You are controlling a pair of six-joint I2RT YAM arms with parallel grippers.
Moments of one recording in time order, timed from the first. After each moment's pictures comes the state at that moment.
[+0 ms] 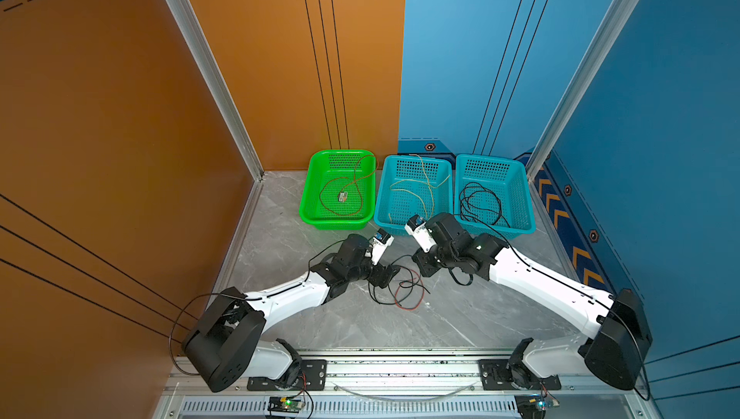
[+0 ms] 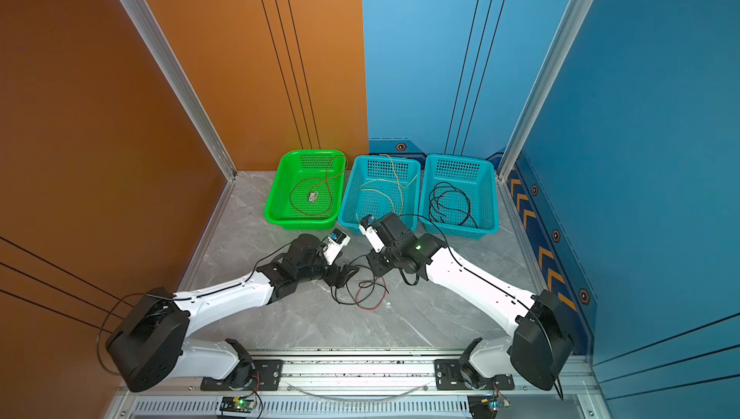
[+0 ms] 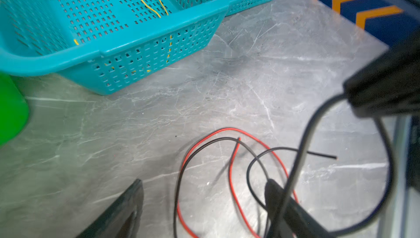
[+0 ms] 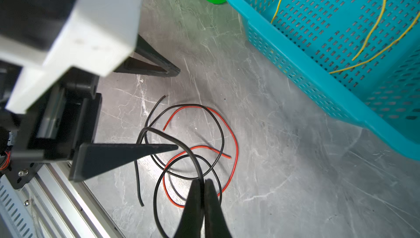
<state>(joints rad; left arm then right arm) -0.66 1.38 0.66 0.10 0.23 -0.06 0.76 1.38 1.11 -0.65 -0.08 0.13</state>
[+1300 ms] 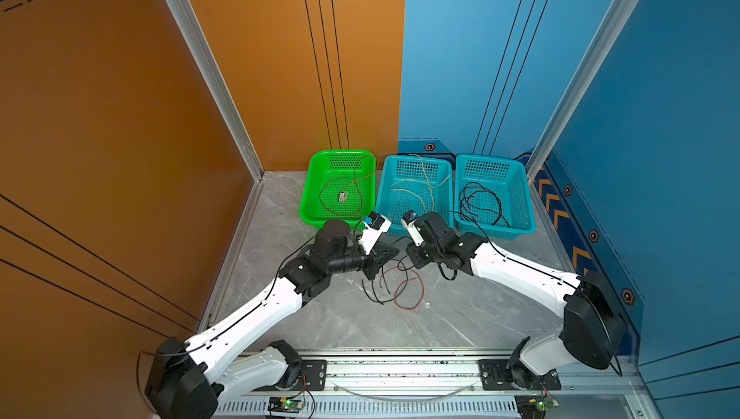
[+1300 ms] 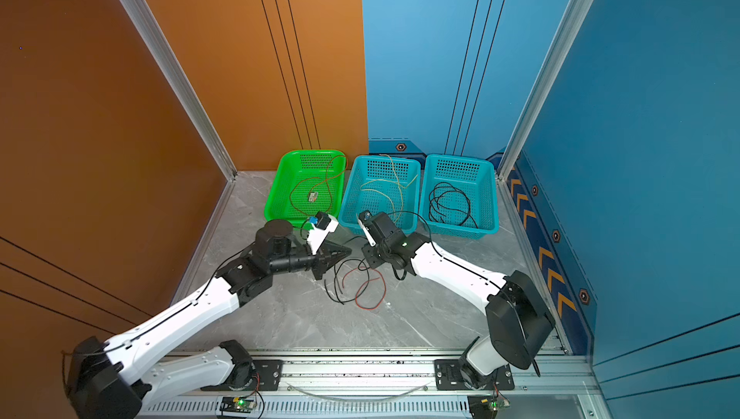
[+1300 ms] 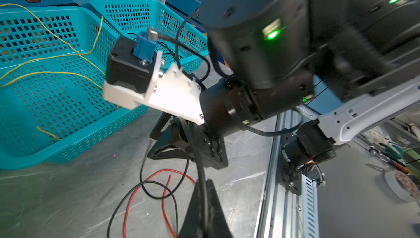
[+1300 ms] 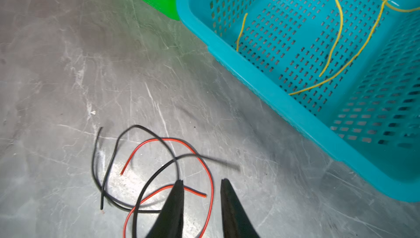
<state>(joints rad) -0.64 1.04 0.82 -0.14 0.50 -0.17 0.73 1.52 1.08 -0.46 0.09 0.14</state>
